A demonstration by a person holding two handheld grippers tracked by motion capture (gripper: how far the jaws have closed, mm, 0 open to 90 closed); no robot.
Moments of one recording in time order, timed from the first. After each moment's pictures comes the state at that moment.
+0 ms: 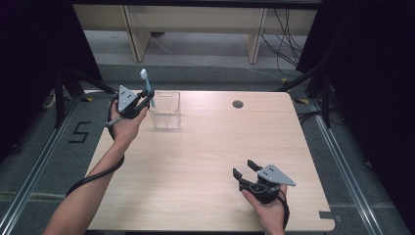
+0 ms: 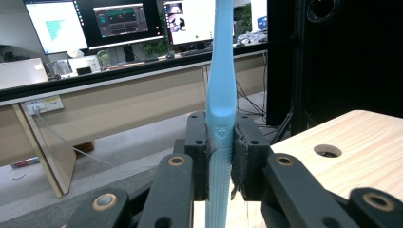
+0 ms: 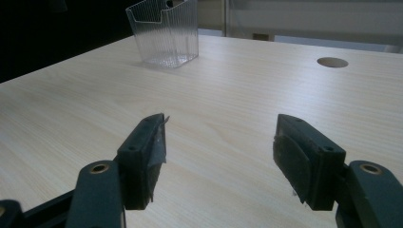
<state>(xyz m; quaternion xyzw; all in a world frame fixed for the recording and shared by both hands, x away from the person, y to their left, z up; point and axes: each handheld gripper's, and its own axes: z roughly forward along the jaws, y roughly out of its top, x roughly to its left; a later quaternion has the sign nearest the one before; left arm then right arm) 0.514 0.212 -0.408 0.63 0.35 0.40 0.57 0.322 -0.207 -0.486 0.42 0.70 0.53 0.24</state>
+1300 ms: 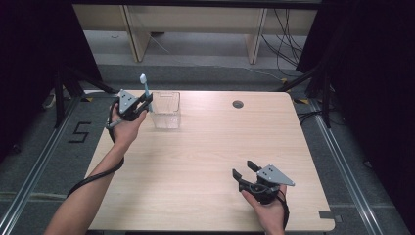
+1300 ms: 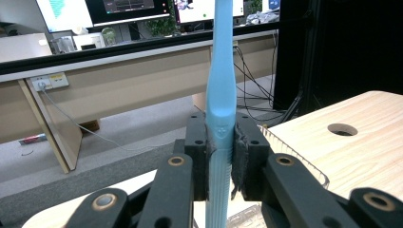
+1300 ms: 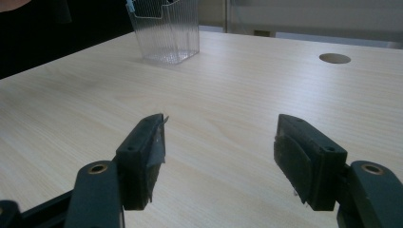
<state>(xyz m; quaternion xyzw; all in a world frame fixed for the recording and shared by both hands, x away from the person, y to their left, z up) 0.523 0.220 -0.431 0.64 0.38 0.39 0.55 0.324 -0.207 -0.488 0.41 0.71 0.52 0.25</state>
